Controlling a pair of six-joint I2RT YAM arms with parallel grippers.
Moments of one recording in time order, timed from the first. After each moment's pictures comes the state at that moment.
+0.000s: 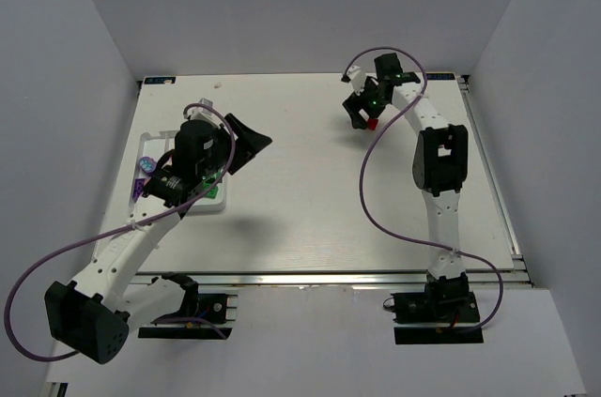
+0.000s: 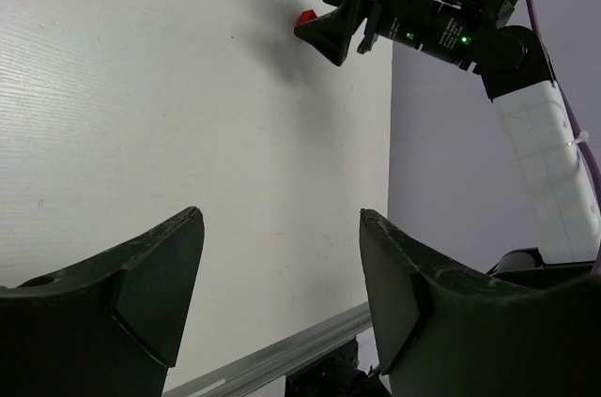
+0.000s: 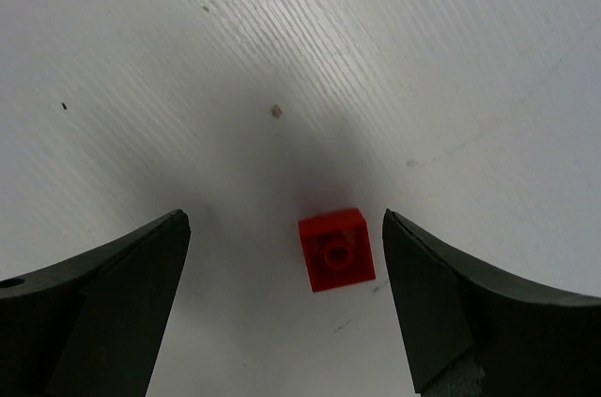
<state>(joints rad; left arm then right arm) -0.42 1.06 0.96 -0.29 0.10 -0.97 0.21 2.39 2.16 -0.77 -0.38 -0.66</state>
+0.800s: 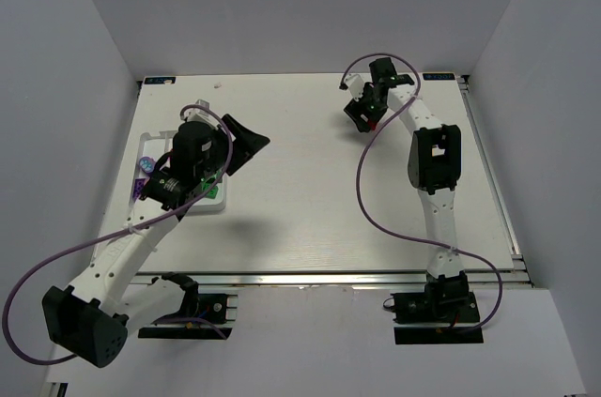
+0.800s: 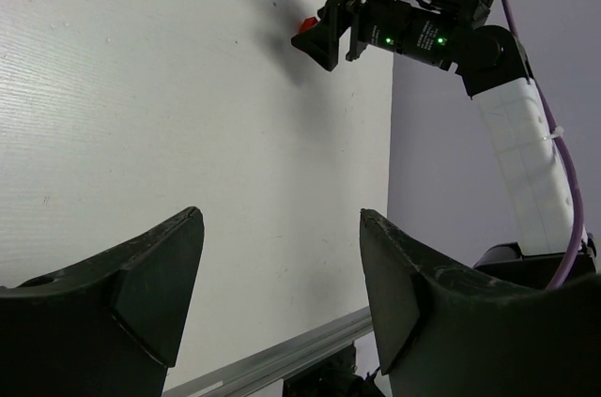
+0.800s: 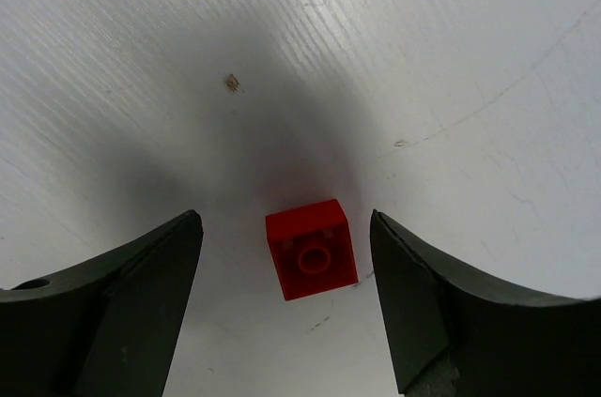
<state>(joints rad) -0.43 1.04 0.96 -0.31 0.07 -0.98 0.23 2.48 2.24 -0.82 -0.23 -0.72</state>
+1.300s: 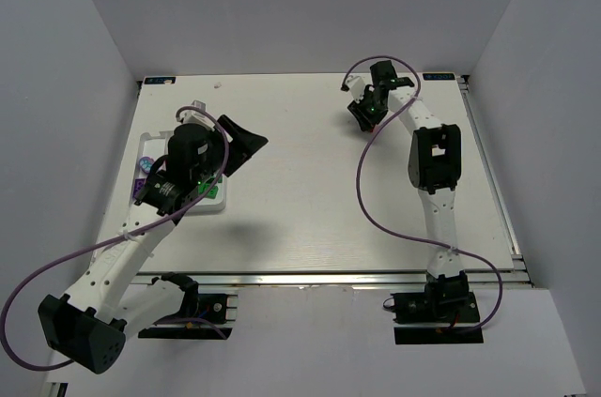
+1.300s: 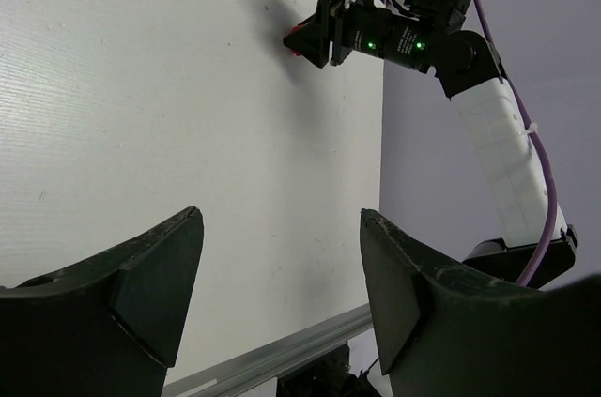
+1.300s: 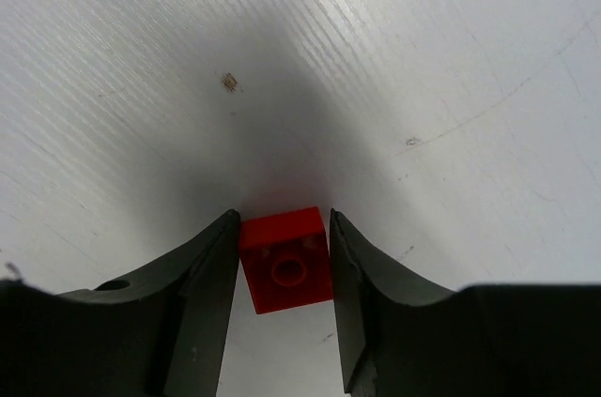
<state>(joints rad) -0.43 1.00 0.96 -0.33 0.06 -0.99 0.23 2.49 2.22 -0.80 -0.23 -0.68</state>
